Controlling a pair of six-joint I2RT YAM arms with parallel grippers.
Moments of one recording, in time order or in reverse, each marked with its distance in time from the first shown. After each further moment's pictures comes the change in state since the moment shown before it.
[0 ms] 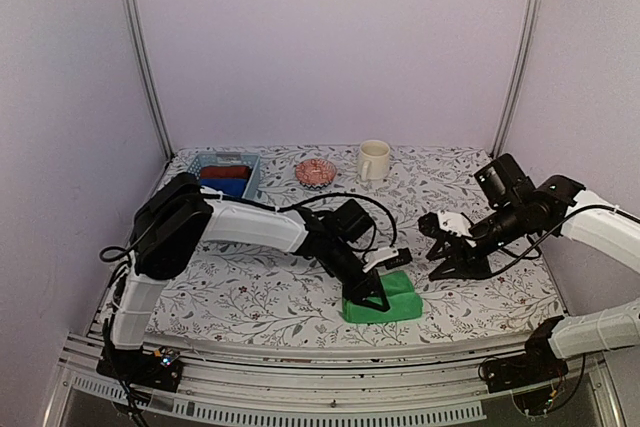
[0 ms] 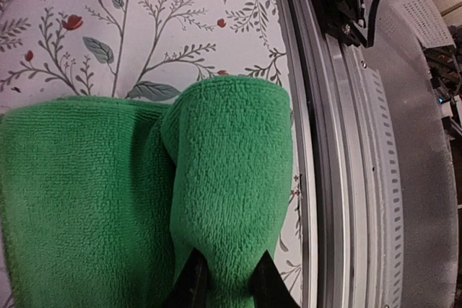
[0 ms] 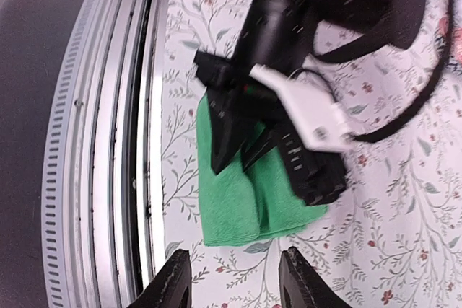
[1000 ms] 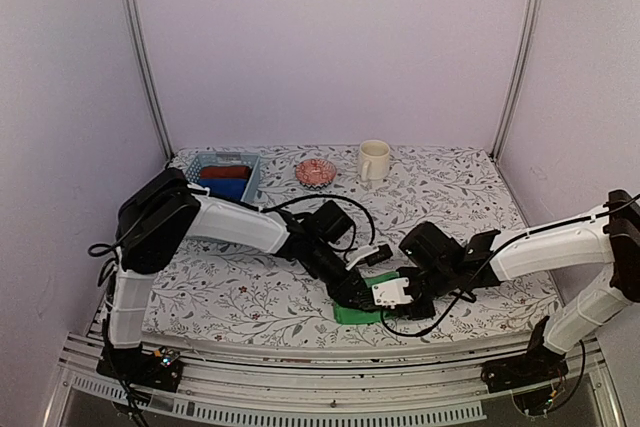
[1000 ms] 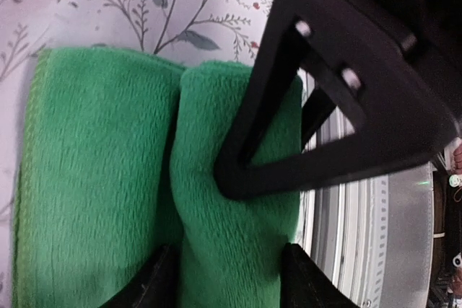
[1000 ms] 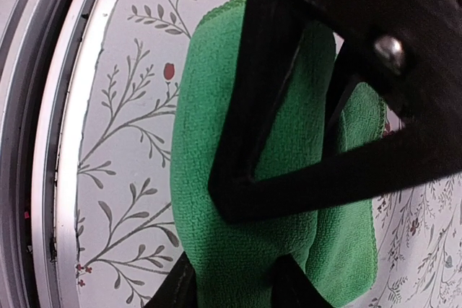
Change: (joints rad) left arm 0.060 -0.054 -0.154 0.133 0.078 -0.148; right arm 0.408 0.375 -0.247 0.547 0.467 -0.016
